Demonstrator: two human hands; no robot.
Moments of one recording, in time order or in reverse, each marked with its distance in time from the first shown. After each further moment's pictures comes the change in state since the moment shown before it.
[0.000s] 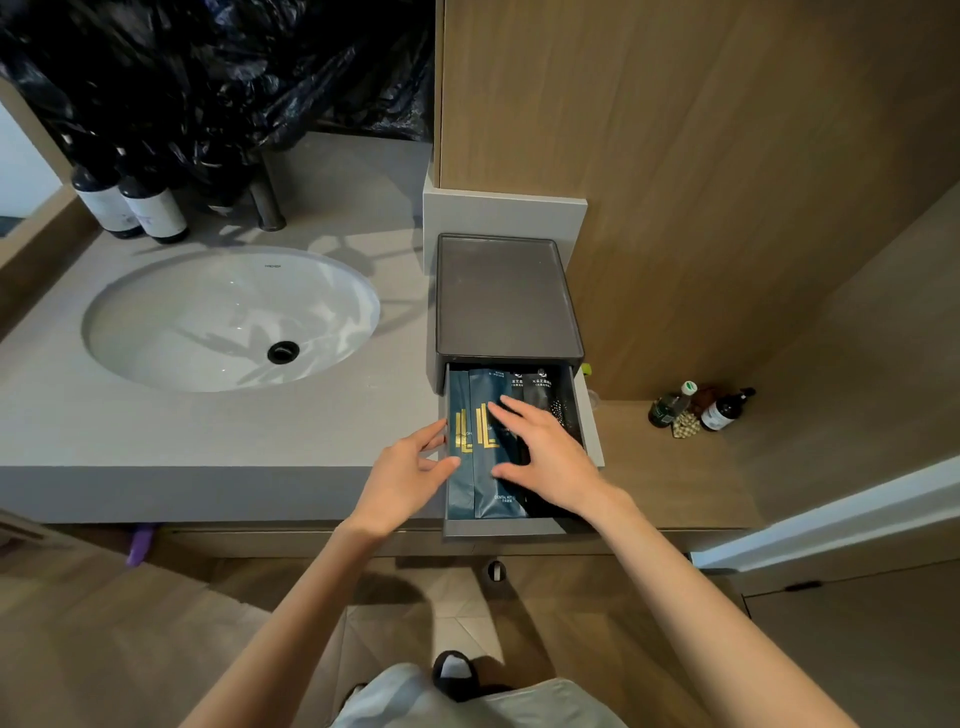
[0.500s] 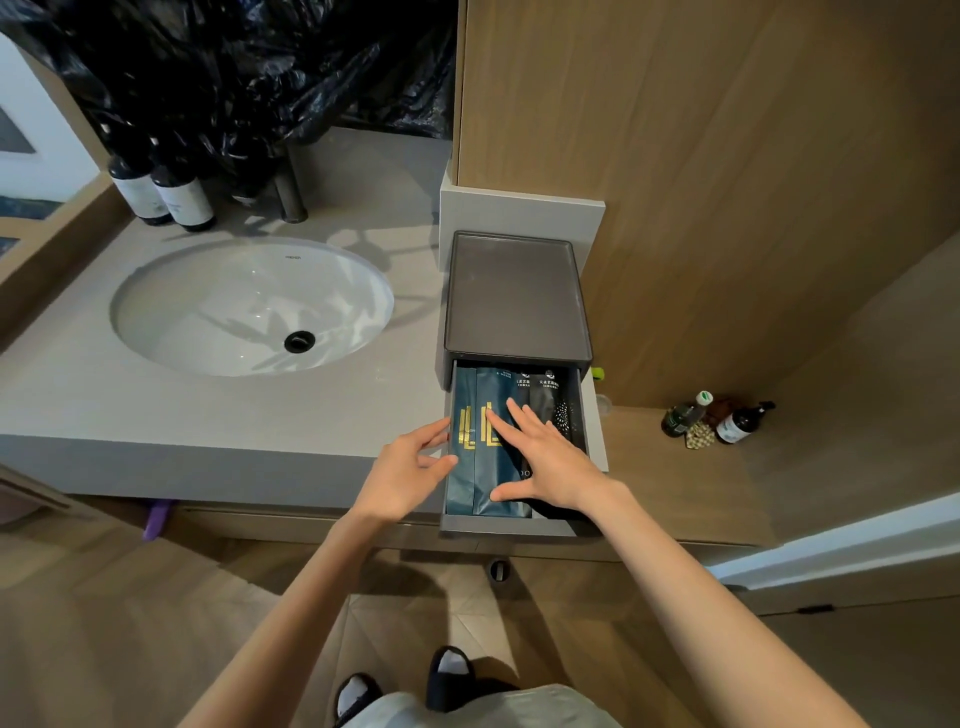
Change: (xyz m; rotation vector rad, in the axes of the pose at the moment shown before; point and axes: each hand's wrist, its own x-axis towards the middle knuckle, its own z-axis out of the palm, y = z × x) left_hand -0.007 0.007 0.003 -0.048 0.028 -0.049; right_hand 0.007 0.013 0.001 -0.143 -0.279 -0.037
